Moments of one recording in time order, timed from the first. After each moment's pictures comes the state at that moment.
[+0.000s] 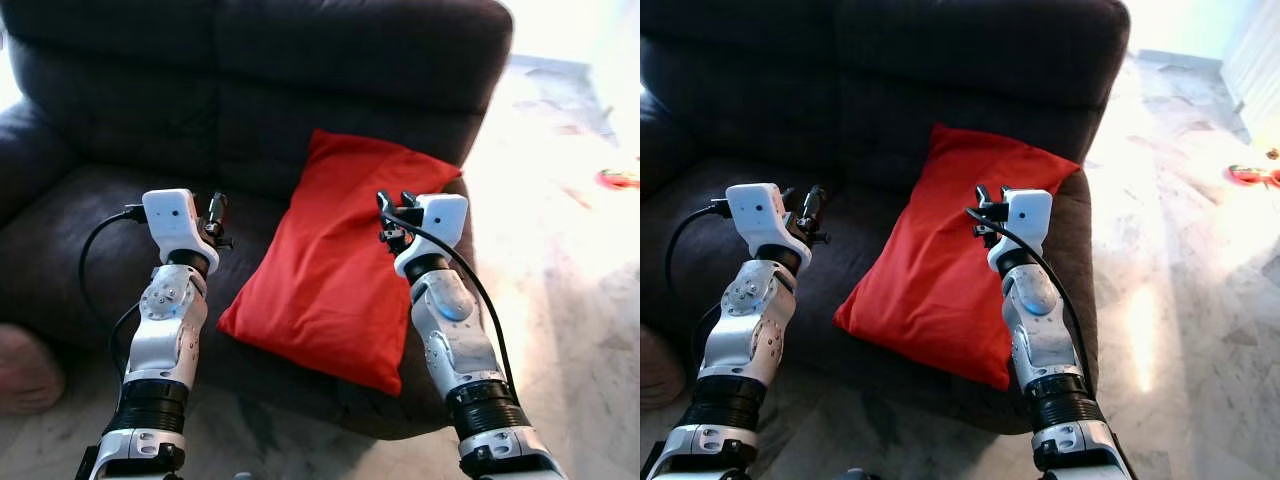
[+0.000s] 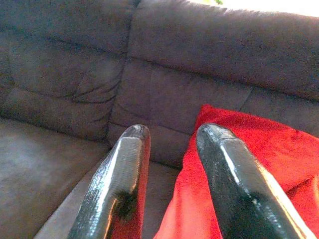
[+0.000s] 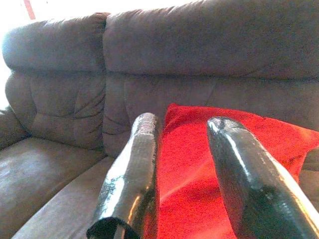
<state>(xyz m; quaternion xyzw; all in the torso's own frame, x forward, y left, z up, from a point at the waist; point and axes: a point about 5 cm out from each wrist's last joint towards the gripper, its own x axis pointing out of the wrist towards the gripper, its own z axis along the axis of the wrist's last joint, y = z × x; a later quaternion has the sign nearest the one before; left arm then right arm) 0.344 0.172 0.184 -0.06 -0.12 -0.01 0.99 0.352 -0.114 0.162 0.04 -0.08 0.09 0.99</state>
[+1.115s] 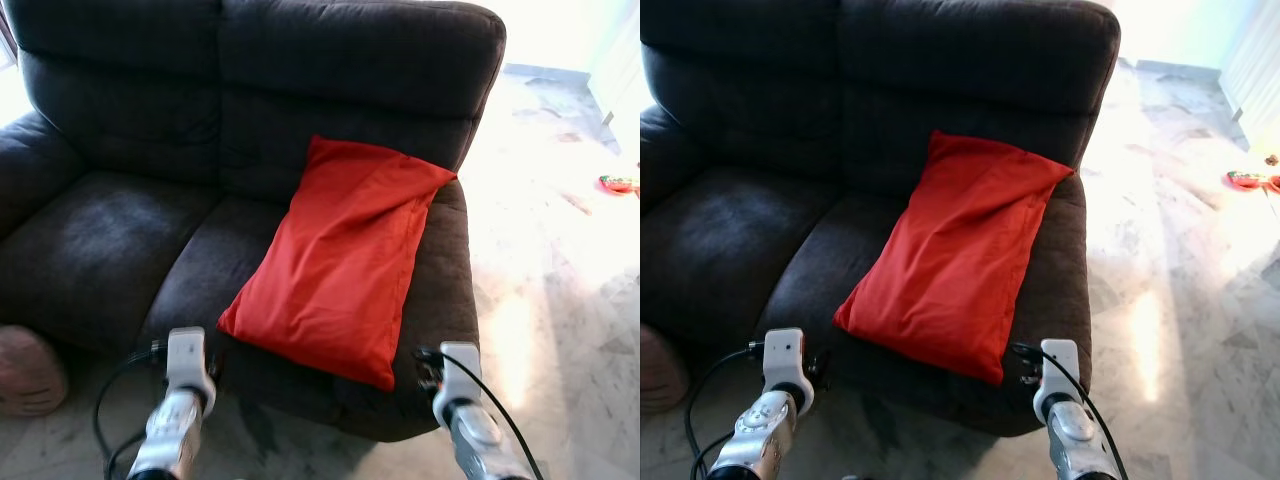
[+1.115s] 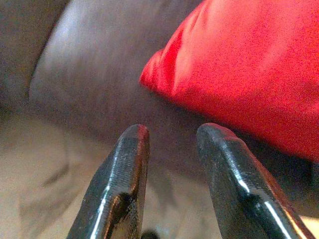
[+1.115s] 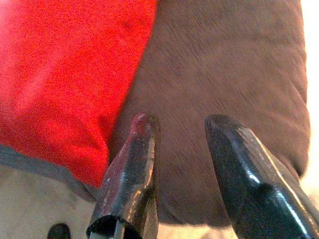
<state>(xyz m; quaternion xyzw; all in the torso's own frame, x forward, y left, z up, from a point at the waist) 0.270 0.195 -0.007 -0.03 0.22 0.04 0.97 0.256 -0.189 -0.031 0.02 0.29 -0.01 0.96</state>
